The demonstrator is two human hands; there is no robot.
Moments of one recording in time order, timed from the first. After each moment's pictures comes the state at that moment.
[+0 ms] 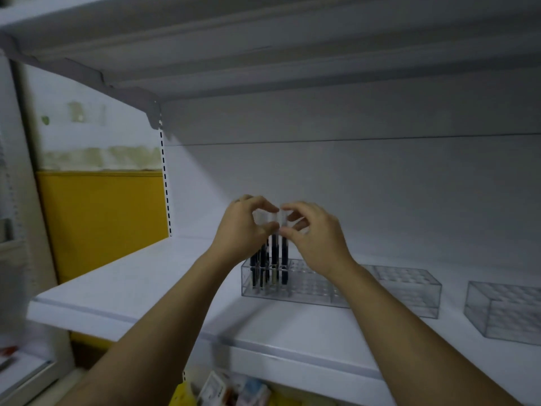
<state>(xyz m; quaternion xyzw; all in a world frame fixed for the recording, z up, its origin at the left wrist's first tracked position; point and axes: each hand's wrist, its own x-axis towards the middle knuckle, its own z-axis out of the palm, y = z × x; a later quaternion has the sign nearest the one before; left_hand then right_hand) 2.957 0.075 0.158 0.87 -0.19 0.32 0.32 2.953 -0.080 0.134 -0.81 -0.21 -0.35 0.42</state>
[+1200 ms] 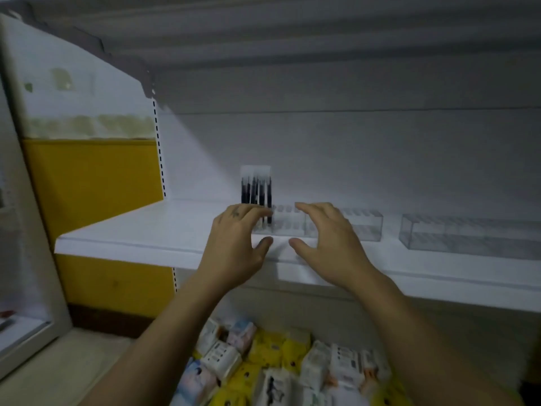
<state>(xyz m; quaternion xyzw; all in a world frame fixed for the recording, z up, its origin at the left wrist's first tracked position) 2.830 0.082 0.072 0.87 -0.25 0.38 0.21 2.805 -0.105 0.076 -0.91 -0.14 -0.32 0.24</state>
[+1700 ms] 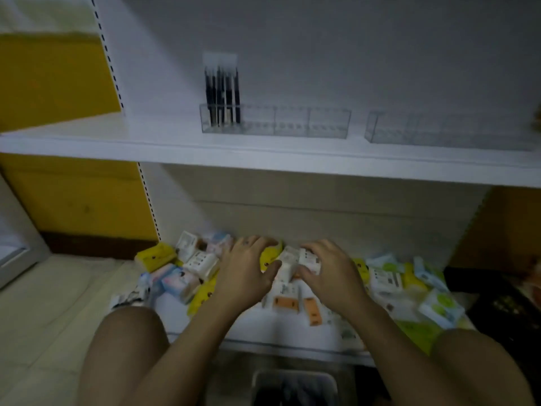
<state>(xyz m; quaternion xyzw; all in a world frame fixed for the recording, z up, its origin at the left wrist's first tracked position) 2.744 0.038 -0.121 0.92 -0.25 0.18 0.26 2.698 -0.144 -0.120 -0.95 -0.04 -0.21 0.25</state>
